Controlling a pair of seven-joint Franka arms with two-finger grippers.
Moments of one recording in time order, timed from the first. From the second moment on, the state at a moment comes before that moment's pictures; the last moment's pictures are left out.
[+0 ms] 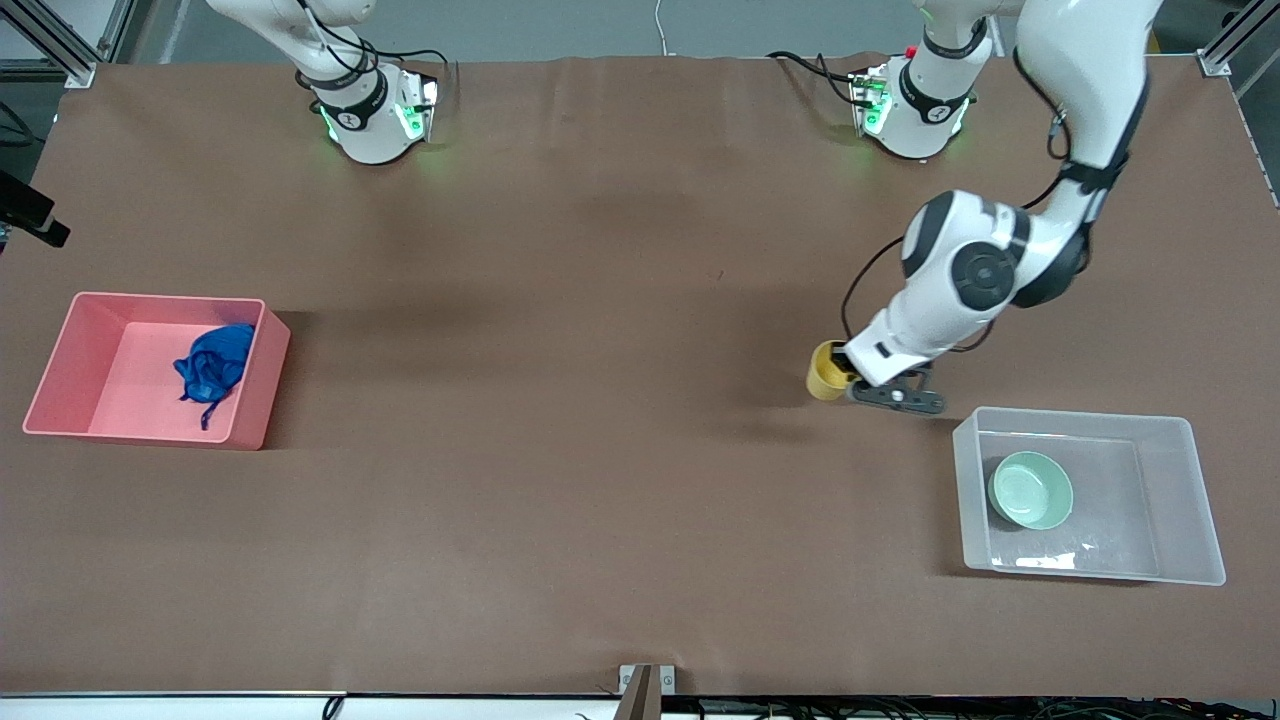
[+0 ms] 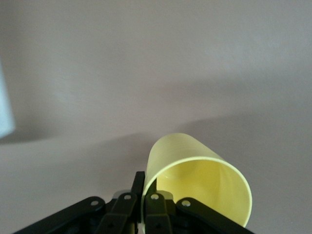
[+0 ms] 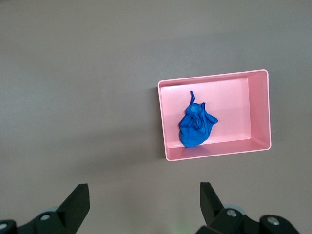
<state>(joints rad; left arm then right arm) -0.03 0.27 -0.28 -2.03 0.02 2.32 -0.13 -0.09 -0.03 -0.04 -1.48 -0.02 1.46 0.03</state>
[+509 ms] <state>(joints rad) -0.01 0.38 0.01 -1.74 0.01 2.26 0.06 -0.09 -0.03 -0.04 -1.48 -0.02 1.46 0.03</state>
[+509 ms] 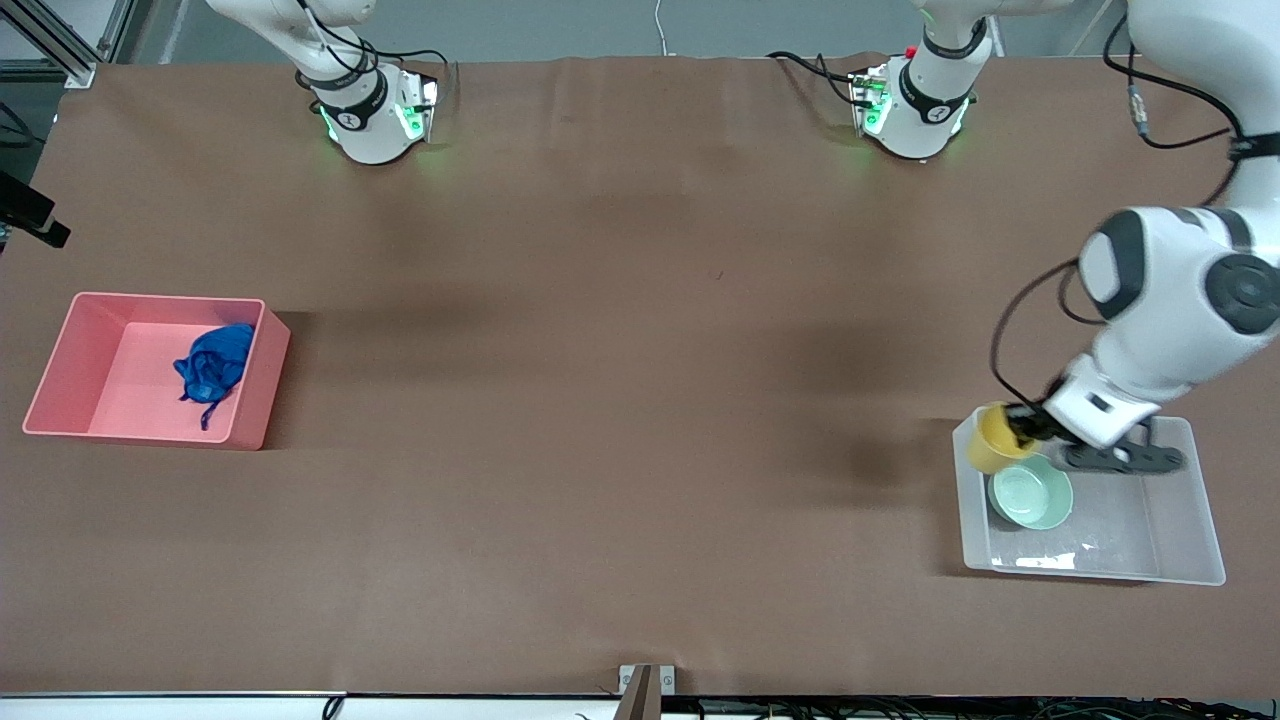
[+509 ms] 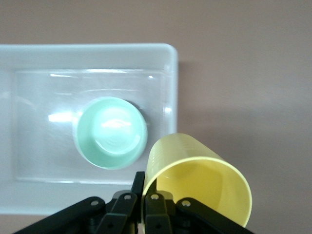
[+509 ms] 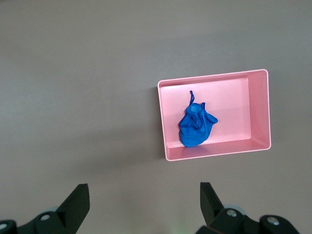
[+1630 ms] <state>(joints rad) 0.00 0.64 0.14 -1.59 -0.14 2.27 0.28 -0.09 -0.03 -0.04 -1.48 -0.02 1.46 0.03</state>
